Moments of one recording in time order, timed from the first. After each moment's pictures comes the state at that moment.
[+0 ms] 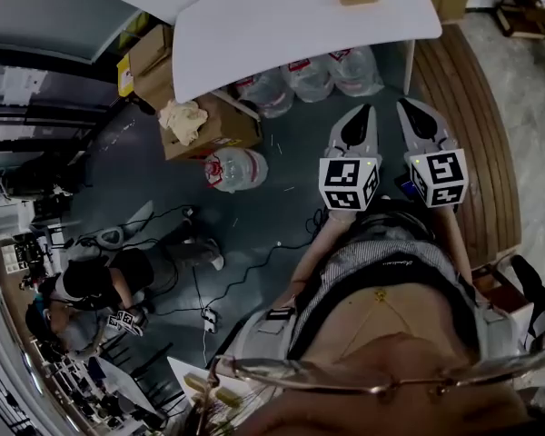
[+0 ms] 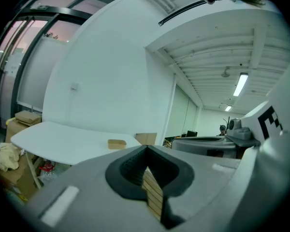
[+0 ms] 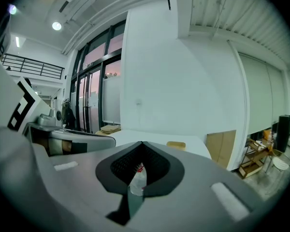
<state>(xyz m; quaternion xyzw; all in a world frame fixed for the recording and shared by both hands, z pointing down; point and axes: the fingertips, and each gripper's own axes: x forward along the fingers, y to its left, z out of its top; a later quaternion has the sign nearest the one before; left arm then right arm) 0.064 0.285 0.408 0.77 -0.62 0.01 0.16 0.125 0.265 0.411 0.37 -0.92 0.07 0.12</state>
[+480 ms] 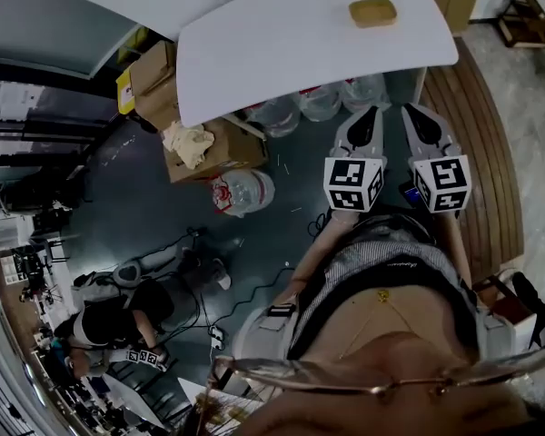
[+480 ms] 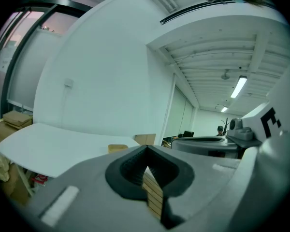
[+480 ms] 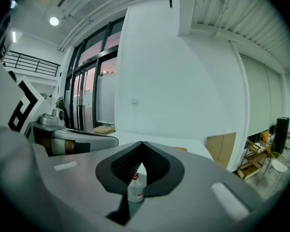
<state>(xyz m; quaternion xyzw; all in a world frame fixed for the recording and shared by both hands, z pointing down) -0.001 0.206 0.412 0.79 -0.59 0.01 0.17 0.057 0.193 0.412 0.39 -0.91 0.06 0.12</state>
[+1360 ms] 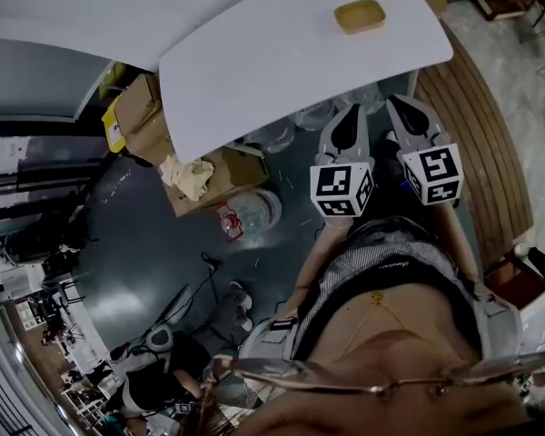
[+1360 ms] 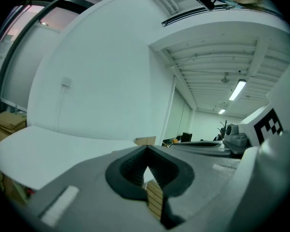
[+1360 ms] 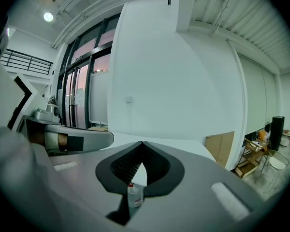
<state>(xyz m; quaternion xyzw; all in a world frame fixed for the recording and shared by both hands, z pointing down) -0.062 0.148 0.406 0.80 -0.58 0.00 0.16 0.002 0.131 0.418 0.42 -0.89 0.07 0.13</state>
